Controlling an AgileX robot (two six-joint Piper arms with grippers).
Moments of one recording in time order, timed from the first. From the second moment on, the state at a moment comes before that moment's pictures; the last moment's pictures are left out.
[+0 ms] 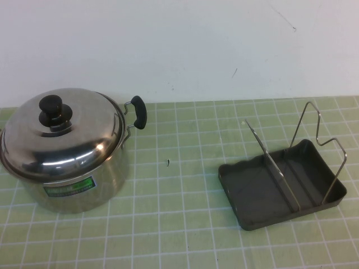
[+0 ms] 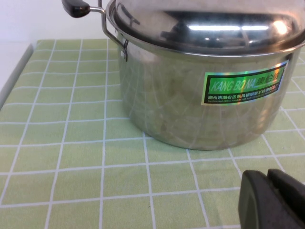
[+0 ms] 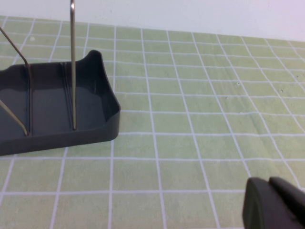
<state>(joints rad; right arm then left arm) -0.04 -0.01 0.02 -0.09 0.42 -0.02 -0.02 -0.01 0.02 -0.05 0.33 -0.04</state>
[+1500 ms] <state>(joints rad) -0.04 -0.01 0.02 -0.09 0.43 -0.03 -0.02 0.46 -0.40 -0.39 0.19 0.30</state>
